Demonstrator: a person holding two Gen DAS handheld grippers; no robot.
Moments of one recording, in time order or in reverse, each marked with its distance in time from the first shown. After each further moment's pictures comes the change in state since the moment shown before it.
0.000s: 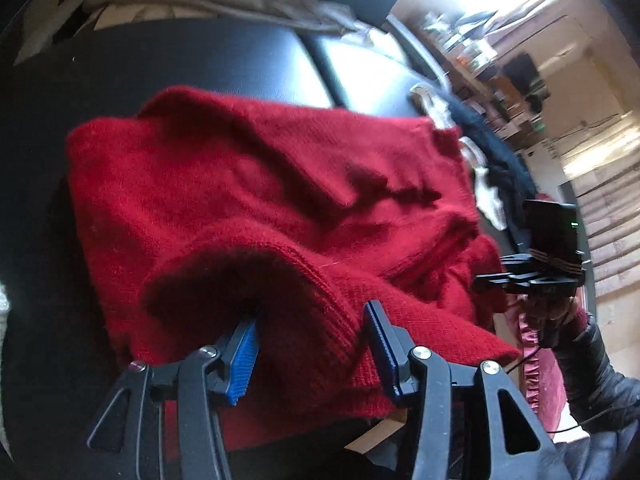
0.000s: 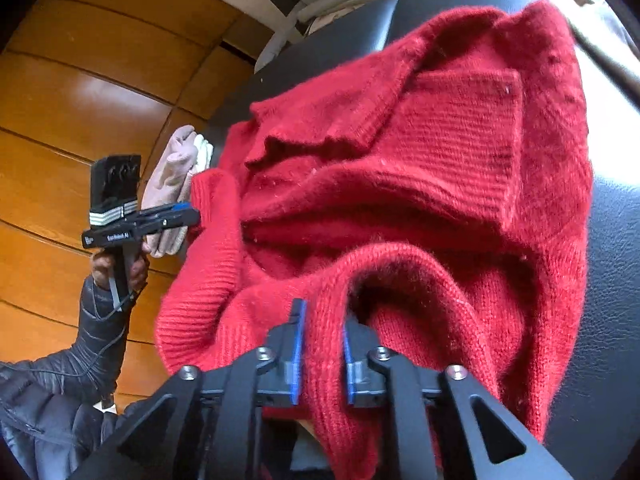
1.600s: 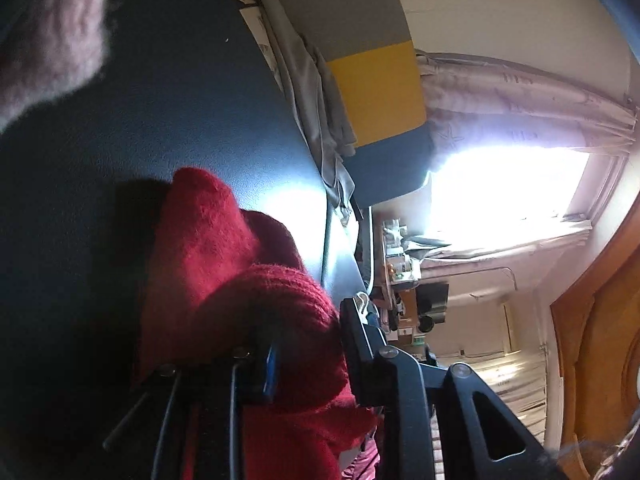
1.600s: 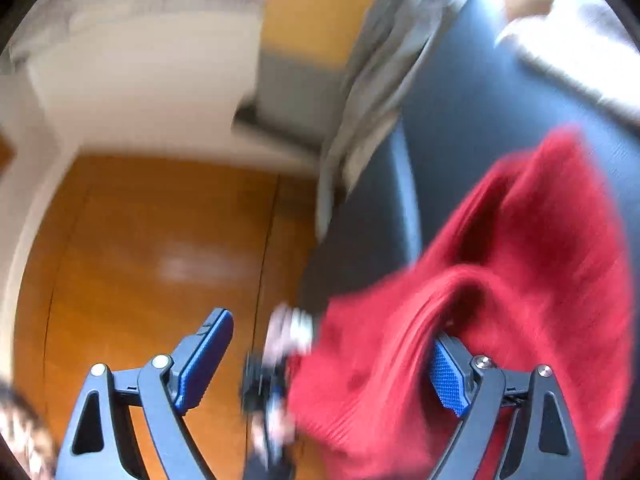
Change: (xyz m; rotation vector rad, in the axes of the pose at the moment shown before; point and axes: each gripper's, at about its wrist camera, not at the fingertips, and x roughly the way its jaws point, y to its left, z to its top) left arm -0.028 0.163 -0.009 -0.630 -0.513 -0.623; right arm -0.031 -0.085 0.088 0.433 -0.561 0.389
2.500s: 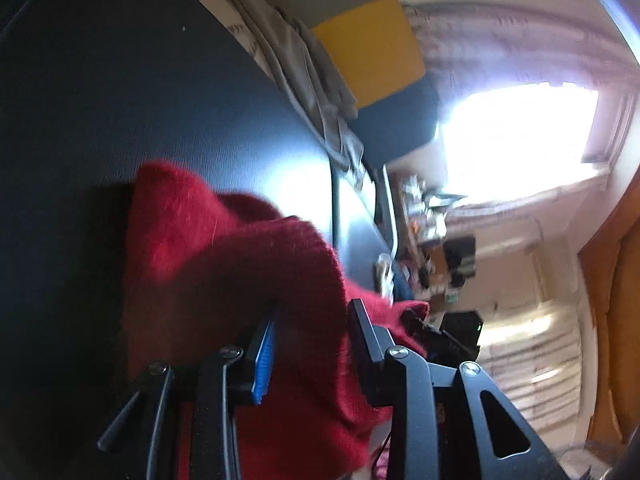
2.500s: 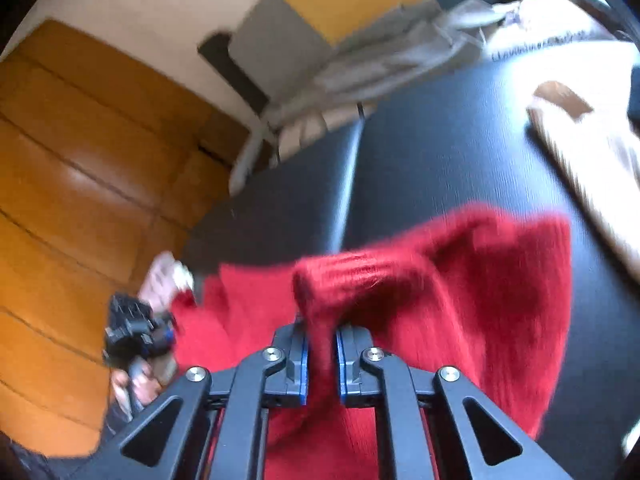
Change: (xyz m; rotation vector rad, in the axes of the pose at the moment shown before) left arm 0.043 -0.021 0.006 0.111 0.084 0.098; right arm 0.050 0.039 0.012 -0.388 0.163 -0.348
